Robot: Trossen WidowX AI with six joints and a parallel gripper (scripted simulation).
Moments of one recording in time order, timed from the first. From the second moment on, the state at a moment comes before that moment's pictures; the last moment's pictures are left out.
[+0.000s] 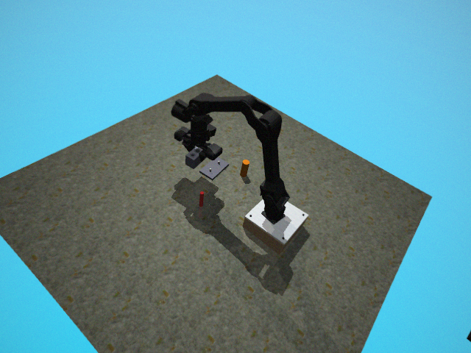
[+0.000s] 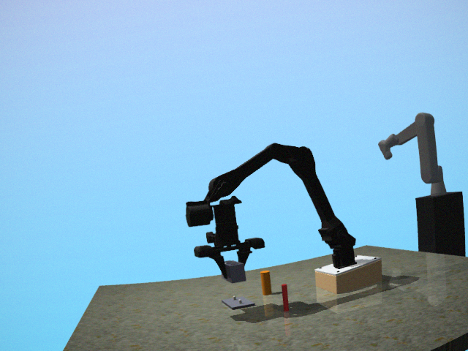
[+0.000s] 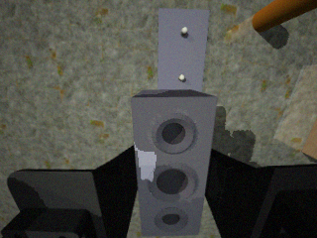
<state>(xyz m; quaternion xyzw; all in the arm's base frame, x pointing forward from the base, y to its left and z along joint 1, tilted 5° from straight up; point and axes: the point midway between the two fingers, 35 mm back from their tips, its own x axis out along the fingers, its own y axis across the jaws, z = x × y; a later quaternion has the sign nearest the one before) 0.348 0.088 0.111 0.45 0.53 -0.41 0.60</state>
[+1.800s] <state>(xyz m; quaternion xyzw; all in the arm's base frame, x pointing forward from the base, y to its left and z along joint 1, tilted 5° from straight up) 0.348 -0.008 0.064 0.45 0.52 -0.42 0.59</state>
